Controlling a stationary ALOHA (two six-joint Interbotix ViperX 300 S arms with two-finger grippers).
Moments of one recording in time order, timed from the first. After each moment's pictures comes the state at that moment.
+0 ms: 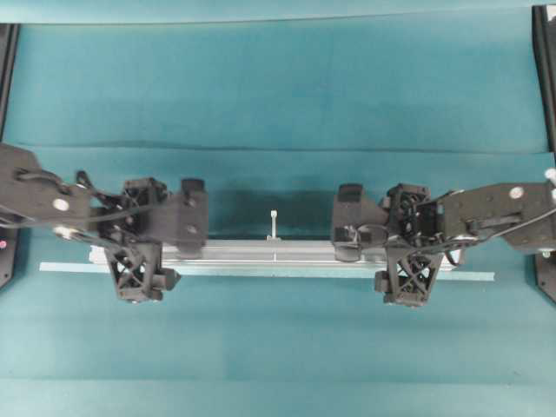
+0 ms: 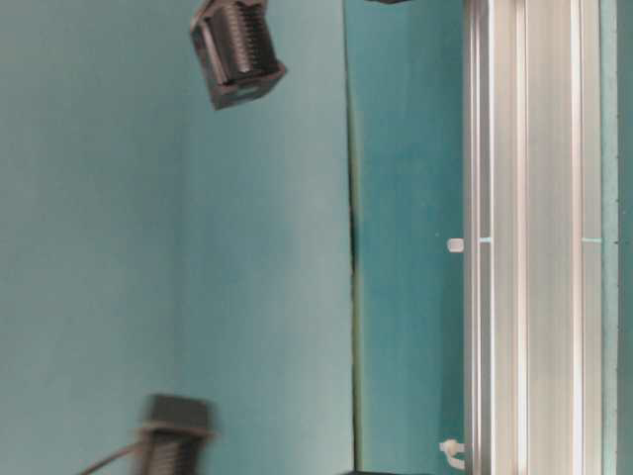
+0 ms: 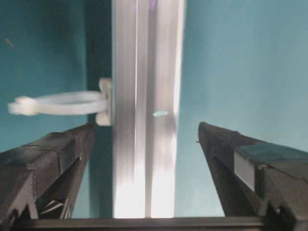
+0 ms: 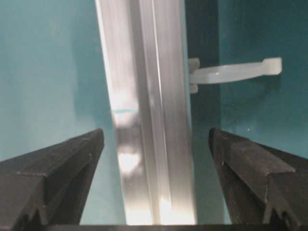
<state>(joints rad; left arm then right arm) -0.02 -0.14 0.80 0.03 0.43 -0.07 0.02 -0.04 0.76 0.03 0.54 0.09</state>
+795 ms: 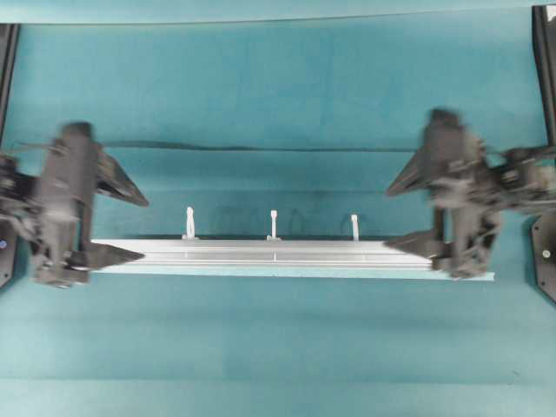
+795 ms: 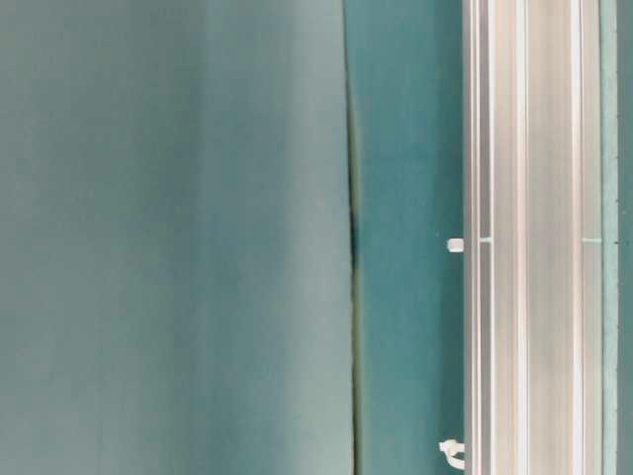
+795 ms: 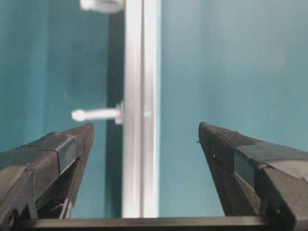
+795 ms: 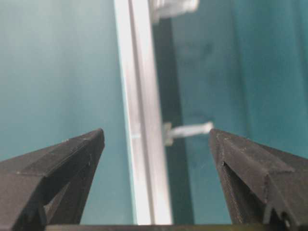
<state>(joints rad) -0.03 -0.65 0.86 0.03 0.50 -0.08 -0.03 -0.53 0.77 0.02 0.56 0.09</state>
